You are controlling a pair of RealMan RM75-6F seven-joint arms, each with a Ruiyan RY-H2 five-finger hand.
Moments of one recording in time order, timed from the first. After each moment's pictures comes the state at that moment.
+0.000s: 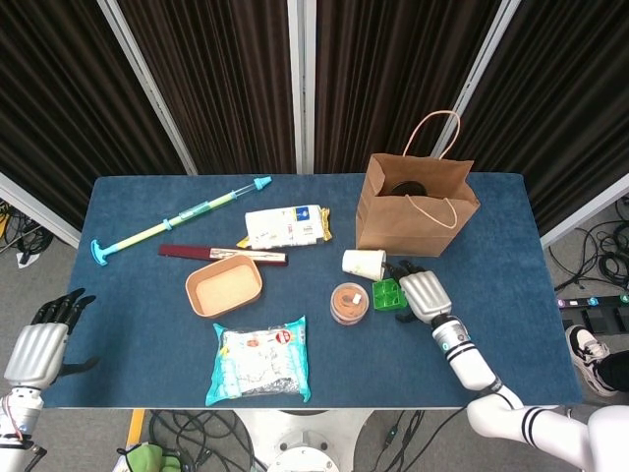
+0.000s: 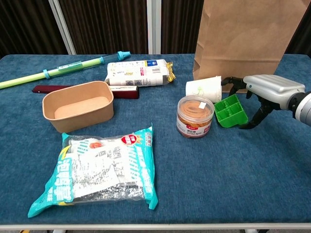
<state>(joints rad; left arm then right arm) -0.11 -1.15 0.00 -1.59 1.45 1.37 0.01 0.60 -1.63 0.12 -1.20 -1.30 0.94 -0.11</state>
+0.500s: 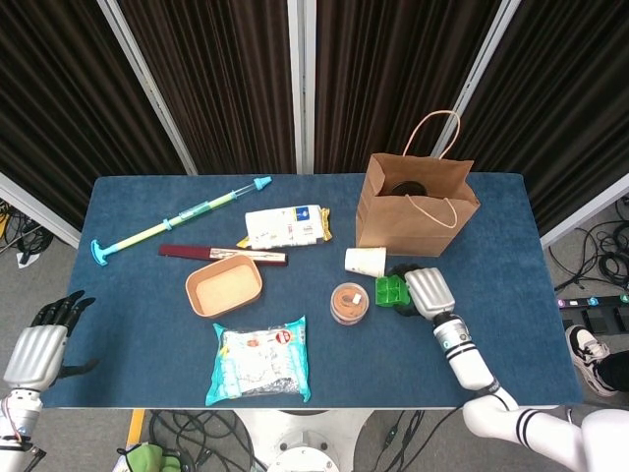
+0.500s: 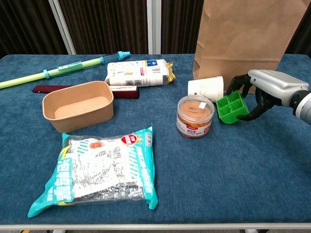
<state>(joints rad) -0.11 -1.16 0.01 -1.58 1.46 1.37 -0.01 0.59 -1.66 0.14 -1.16 -1.31 0.99 -0.05</state>
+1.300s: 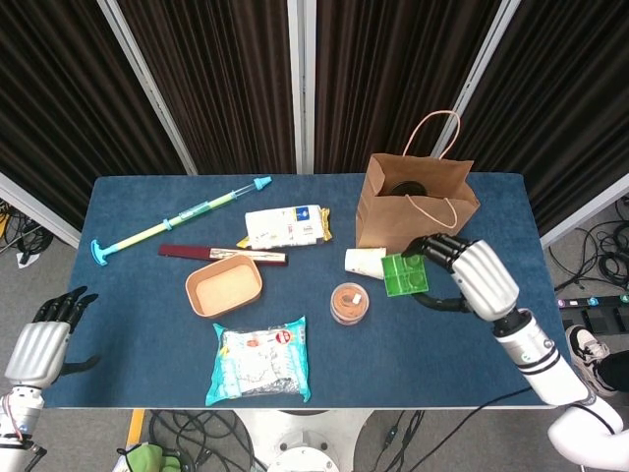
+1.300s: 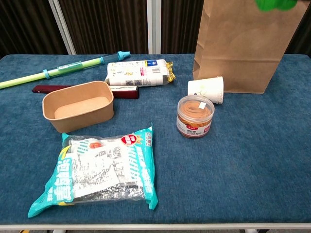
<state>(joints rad) -0.12 -1.13 0.00 -1.63 1.46 1.38 0.04 0.56 -1.08 0.18 -1.68 -1.67 1.37 0.31</state>
